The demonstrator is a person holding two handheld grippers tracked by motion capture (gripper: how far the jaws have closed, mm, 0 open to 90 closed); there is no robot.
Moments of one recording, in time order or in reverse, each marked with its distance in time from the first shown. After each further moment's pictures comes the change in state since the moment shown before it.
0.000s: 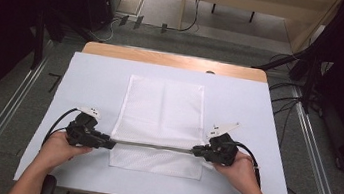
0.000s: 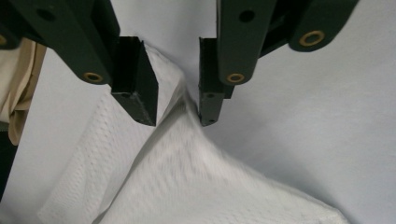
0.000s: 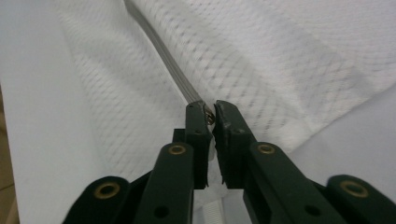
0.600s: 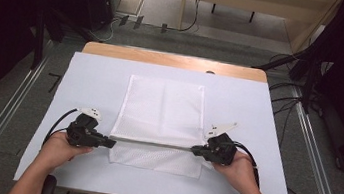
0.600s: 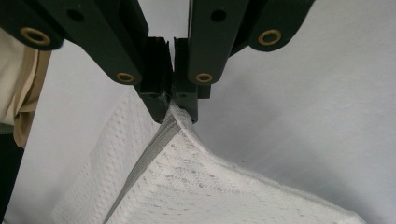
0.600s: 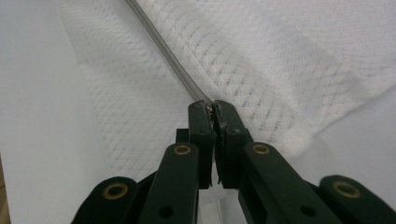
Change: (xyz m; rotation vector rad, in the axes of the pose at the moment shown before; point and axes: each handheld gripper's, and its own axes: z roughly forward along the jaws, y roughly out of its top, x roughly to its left) left arm -0.004 0.001 -0.001 -0.003 -0.012 0.034; right arm 0.004 0.002 0.002 0.026 -0.026 -0.021
